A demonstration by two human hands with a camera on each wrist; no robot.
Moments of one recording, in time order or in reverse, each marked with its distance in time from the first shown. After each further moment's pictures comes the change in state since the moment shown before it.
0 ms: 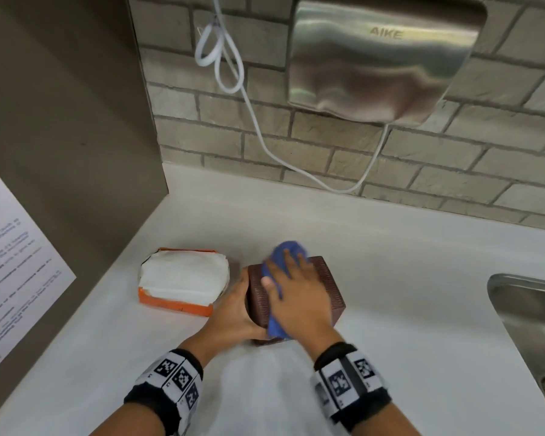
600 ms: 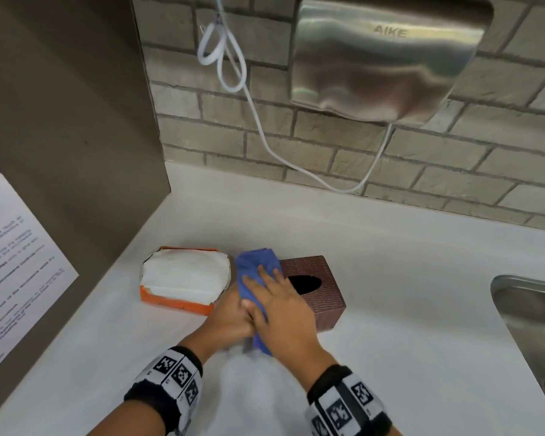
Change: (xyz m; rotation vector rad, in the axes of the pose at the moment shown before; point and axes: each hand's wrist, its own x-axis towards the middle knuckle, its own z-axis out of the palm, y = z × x) left_hand 0.001 -0.005 0.002 -0.028 -0.014 0.046; right_hand -0.021 -0.020 0.008 0.119 0.022 -0.153
